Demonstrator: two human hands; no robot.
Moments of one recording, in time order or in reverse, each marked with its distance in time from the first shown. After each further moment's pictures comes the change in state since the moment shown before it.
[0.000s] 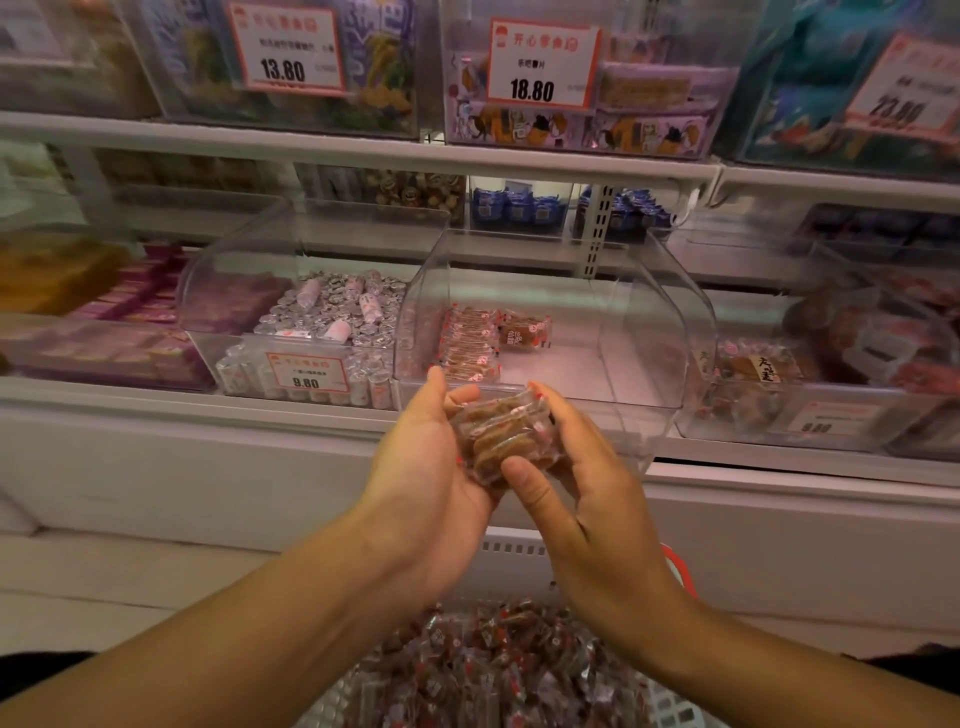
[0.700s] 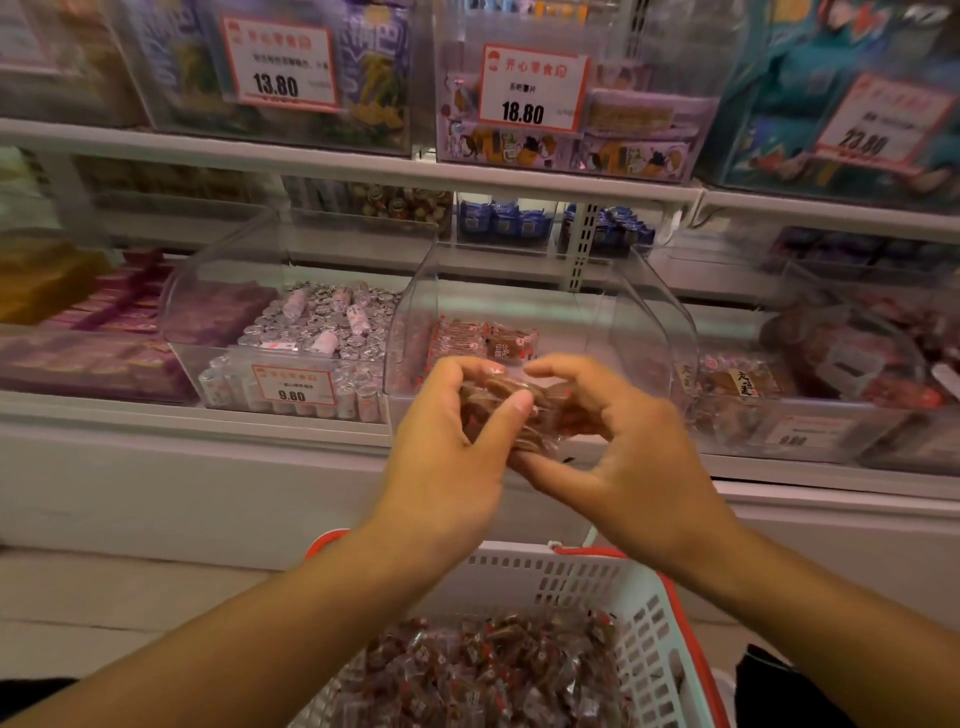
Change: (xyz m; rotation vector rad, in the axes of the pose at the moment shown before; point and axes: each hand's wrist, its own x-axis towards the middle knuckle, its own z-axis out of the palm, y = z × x) left_hand 0.008 0.001 0.006 0.839 -0.014 0.620; right_hand 0.038 -0.030 -0.046 -0.229 -0.094 -0.183
